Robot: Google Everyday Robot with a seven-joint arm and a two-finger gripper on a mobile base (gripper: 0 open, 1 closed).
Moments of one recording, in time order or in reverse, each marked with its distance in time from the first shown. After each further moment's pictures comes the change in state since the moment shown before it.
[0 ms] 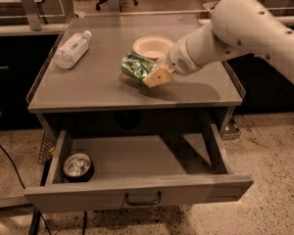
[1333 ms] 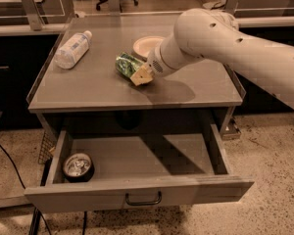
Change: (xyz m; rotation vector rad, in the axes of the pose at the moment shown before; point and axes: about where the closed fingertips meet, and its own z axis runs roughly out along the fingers) arm -0.011 -0.017 0.047 0.163 0.066 0.103
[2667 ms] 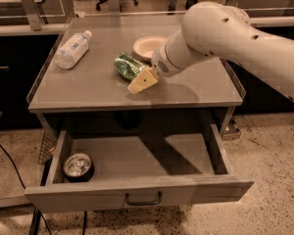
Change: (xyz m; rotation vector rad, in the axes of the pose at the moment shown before) arm 0.004 0.012 -0.027 -0.018 0.009 -0.062
